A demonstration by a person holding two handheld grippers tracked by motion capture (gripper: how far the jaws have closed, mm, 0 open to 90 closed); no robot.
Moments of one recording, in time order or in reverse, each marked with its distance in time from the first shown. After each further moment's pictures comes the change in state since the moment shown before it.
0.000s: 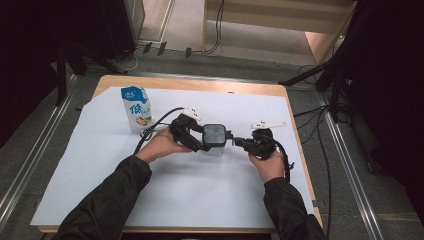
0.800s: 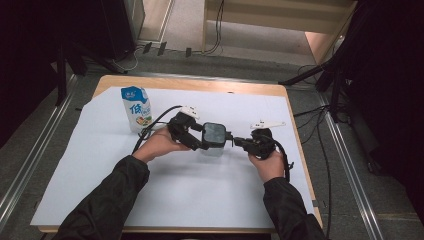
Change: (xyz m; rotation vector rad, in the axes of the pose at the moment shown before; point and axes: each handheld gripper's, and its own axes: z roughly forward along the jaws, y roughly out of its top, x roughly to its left) left arm -0.005 0.005 -0.014 -0.002 0.018 -0.001; right arm 0.002 0.001 0.001 0.009 -0.004 -0.009
